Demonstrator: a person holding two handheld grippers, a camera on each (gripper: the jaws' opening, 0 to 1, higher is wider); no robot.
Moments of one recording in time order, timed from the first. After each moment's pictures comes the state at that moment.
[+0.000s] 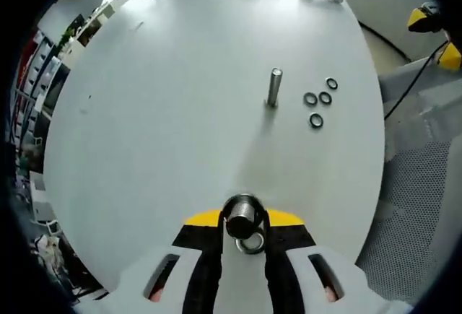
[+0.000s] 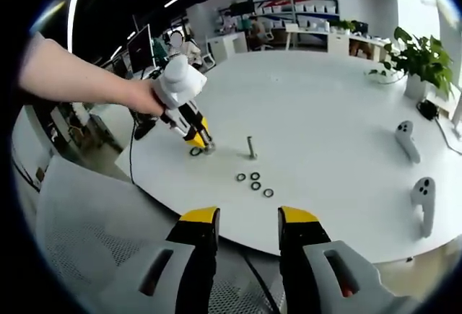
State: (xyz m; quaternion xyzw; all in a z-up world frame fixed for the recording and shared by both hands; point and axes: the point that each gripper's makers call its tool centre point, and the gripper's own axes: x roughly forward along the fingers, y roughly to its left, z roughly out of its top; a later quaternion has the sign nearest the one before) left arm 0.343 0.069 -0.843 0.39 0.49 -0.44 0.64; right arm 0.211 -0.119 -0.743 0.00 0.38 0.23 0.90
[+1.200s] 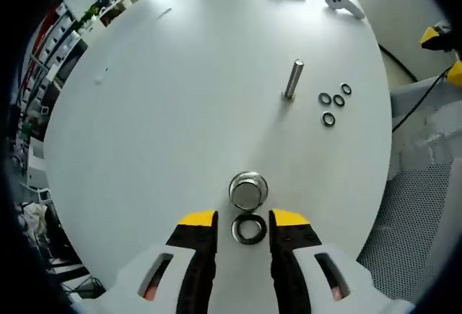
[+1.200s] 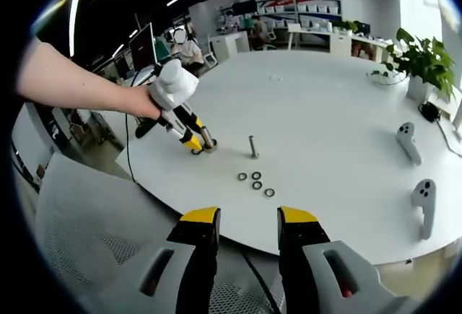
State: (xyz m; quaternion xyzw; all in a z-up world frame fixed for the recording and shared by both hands) left arm 0.334 0.096 -0.848 0.33 0.52 -0.39 0.69; right arm 0.209 -0.117 -0.743 0.00 0.38 0.23 0.89
